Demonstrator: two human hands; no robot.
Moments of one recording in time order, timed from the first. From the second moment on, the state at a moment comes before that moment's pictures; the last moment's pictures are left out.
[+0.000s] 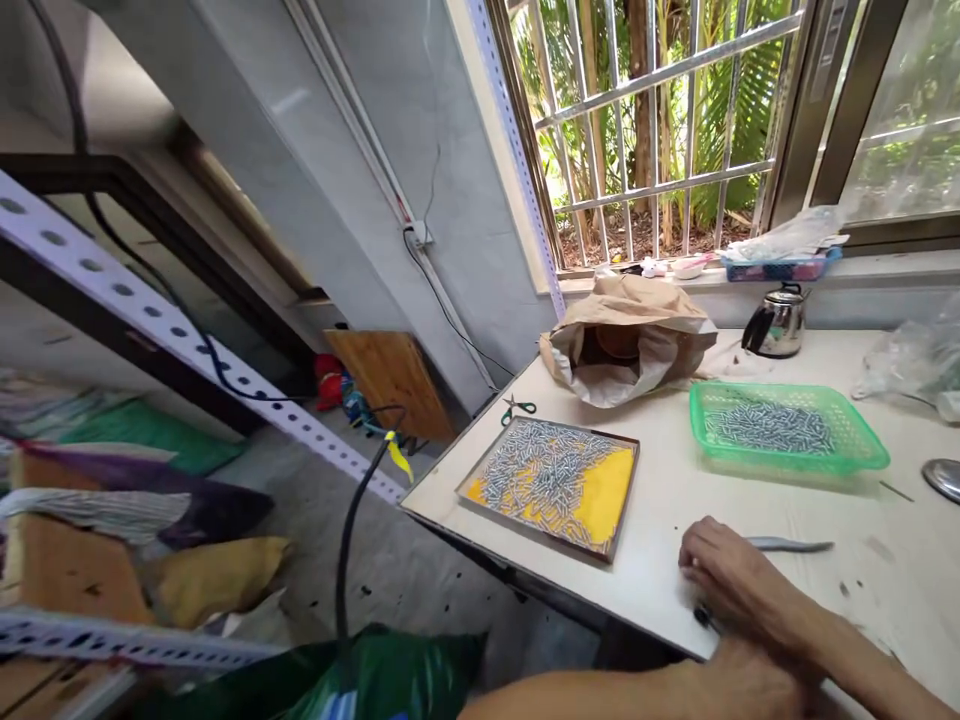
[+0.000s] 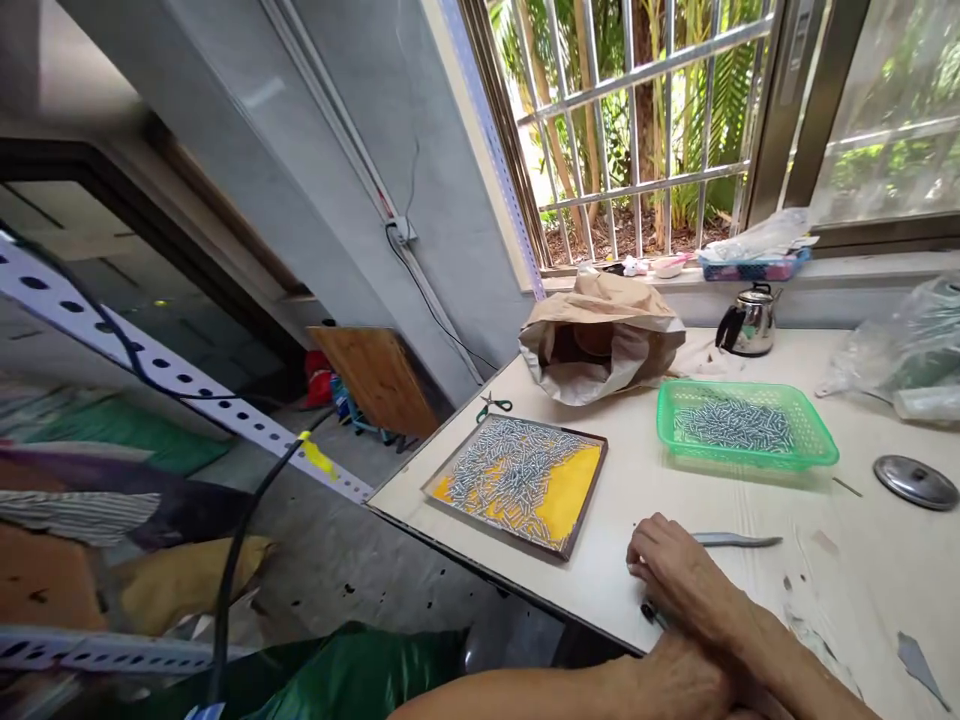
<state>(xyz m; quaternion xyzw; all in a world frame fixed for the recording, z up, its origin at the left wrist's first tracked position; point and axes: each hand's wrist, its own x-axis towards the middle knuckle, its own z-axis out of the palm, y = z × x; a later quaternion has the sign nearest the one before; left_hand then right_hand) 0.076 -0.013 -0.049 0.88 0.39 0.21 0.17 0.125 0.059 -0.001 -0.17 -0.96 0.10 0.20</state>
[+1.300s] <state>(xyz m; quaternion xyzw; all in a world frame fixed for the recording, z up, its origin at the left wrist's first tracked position) -0.023 0.004 0.000 0.46 0.62 0.26 0.58 0.213 0.014 -0.028 -0.36 -0.91 -0.06 0.20</state>
